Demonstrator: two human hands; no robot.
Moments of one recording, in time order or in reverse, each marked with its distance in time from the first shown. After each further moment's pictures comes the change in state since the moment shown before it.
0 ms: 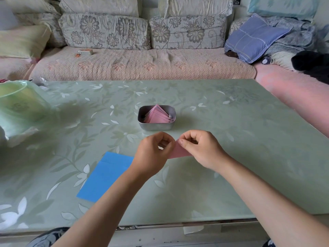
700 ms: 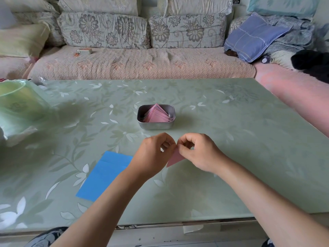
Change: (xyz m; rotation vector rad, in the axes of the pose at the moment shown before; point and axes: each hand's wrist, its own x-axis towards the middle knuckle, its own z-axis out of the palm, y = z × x) left_hand 0.000 -0.003 -0.002 0.150 -0.088 0.115; right_hand -0.002 0.007 0.005 -0.120 -0.048 -0.065
